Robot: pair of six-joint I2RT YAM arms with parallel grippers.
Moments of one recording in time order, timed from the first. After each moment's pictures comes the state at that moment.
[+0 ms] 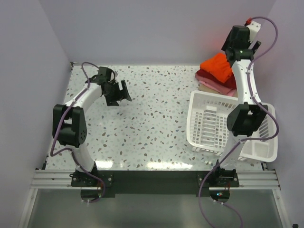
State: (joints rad) left arm -0.16 1.82 1.39 -0.65 0.30 -0.46; right arm -0.04 2.03 2.20 -0.60 0.59 0.30
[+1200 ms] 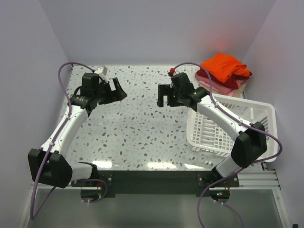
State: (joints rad) left arm -0.19 1.29 1.13 -0.48 0.21 -0.44; right arm 0.59 1.57 1.36 -0.59 0.03 0.45
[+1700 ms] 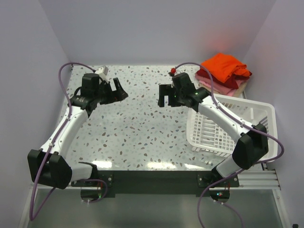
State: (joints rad) left arm -0.19 1.27 1.11 -0.46 0.24 -0.44; right arm 0.59 1.54 1.35 -0.59 0.04 0.45
